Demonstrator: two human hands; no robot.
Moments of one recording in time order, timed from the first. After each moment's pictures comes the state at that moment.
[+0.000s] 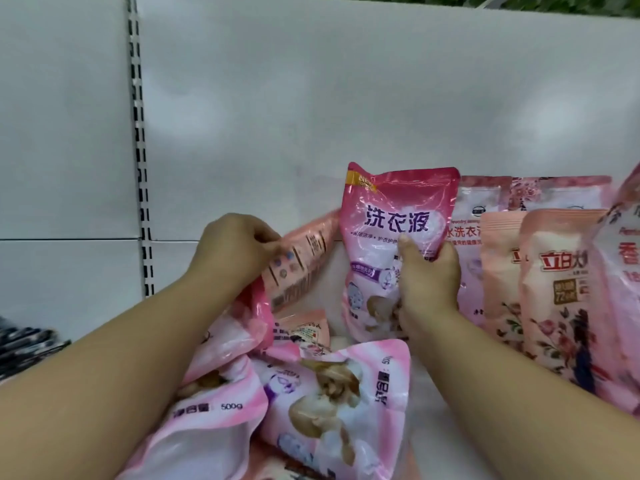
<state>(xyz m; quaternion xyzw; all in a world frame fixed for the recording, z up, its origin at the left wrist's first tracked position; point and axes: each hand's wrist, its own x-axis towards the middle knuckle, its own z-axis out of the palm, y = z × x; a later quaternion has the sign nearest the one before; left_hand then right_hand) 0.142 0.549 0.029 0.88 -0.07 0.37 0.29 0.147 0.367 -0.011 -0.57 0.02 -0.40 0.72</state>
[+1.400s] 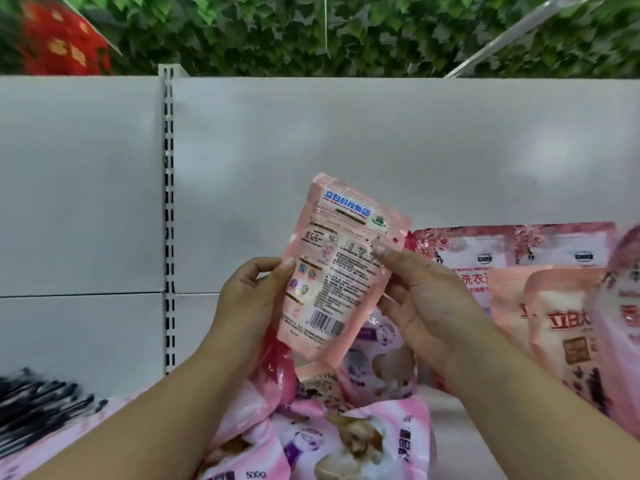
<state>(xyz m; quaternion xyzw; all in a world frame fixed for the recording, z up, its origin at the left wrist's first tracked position) 0.118 0.533 0.025 0.53 -0.17 0.24 0.80 0.098 0.374 0.036 -0.48 -0.19 -0.11 0.85</state>
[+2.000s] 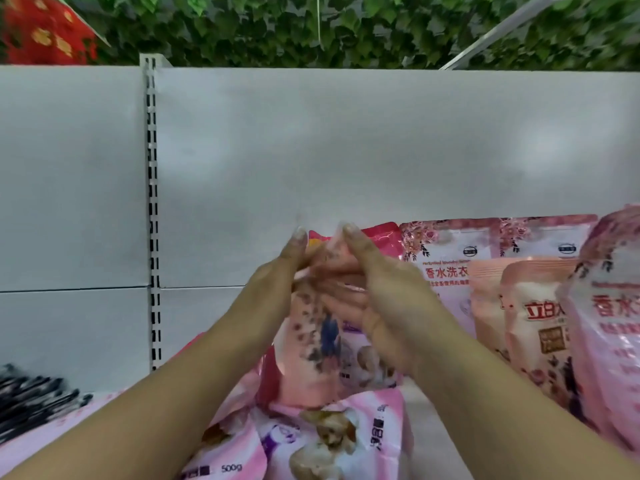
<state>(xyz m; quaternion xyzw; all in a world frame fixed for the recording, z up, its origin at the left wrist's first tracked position) 0.103 0.516 0.028 0.71 -0.28 0.17 0.62 0.082 0.392 0.035 -0.56 -0.18 -0.09 0.80</state>
